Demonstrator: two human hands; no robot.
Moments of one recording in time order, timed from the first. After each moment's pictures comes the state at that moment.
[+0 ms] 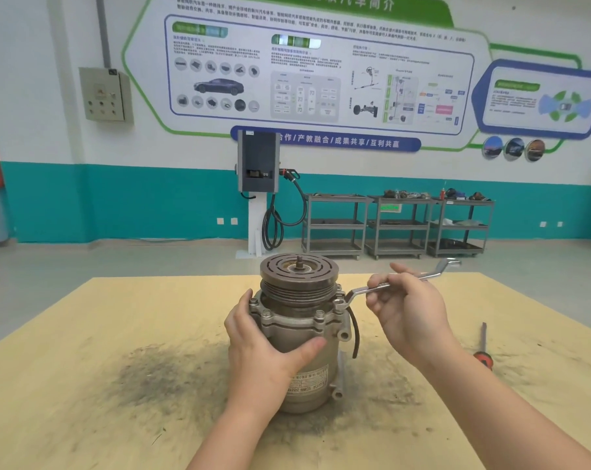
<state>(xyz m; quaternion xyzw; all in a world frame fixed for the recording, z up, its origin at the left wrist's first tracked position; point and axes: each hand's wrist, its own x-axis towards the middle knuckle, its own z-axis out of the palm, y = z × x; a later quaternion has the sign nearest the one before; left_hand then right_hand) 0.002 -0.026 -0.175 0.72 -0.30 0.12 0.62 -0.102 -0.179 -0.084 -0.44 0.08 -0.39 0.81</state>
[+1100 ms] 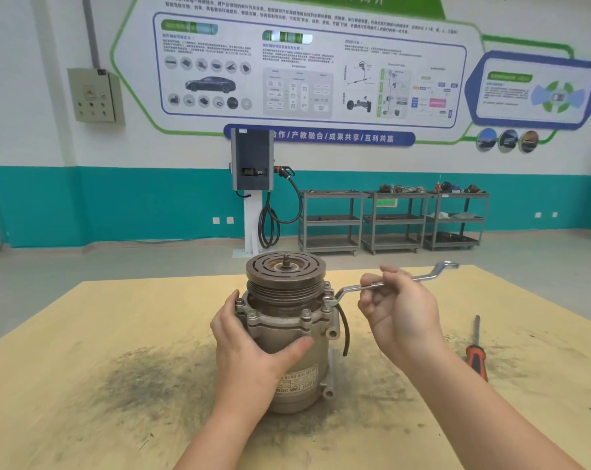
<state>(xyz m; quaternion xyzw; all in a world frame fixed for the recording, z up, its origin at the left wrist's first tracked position) 0.003 -0.026 -0.176 0.72 -0.29 0.13 0.61 -0.106 -0.174 -0.088 -0.41 0.11 -0.41 0.81</state>
